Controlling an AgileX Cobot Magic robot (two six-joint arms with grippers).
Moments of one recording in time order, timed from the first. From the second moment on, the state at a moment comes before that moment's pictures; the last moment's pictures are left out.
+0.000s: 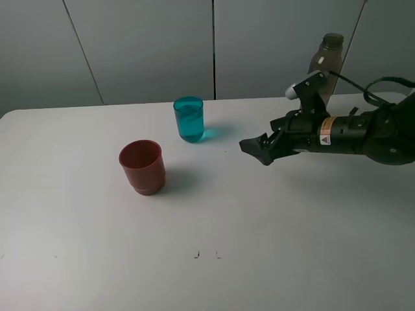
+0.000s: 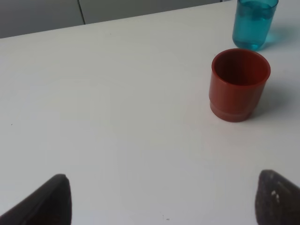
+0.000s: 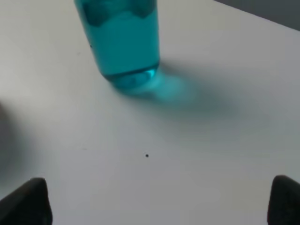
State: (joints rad) left arm -0.03 0.00 -0.52 -0.13 1.09 0.14; right arm 0.20 1.95 -0.70 -0.82 -0.72 0.45
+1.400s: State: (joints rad) left arm -0.03 0.00 -0.52 -0.13 1.09 0.14; right arm 0.42 2.34 -1.20 -0.71 -0.73 0.41
